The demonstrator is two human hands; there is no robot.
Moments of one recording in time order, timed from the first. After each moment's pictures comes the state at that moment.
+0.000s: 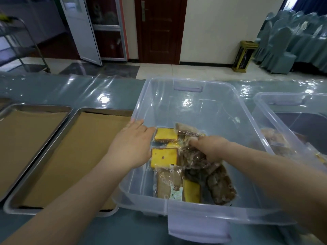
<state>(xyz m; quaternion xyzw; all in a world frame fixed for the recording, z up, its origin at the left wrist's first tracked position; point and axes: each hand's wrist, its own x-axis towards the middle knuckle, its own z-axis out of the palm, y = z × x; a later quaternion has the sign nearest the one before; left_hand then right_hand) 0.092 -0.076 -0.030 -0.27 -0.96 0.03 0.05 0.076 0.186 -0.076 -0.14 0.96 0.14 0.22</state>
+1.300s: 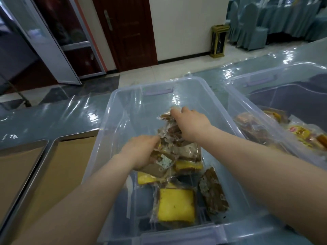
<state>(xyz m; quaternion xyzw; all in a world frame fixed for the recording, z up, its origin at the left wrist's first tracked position) 0.029 0.010 -0.058 -0.39 -0.92 0.05 -0.06 0.062 0.194 -0.033 0.03 1.00 -0.03 -0.02</state>
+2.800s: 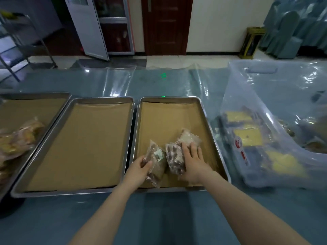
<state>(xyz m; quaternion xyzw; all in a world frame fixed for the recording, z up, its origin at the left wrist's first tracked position) 0.080 -0.431 -0.204 -0.01 -0.85 -0.49 -0.18 0.103 -0.212 -0.197 0.07 0.96 -0.17 0.20</state>
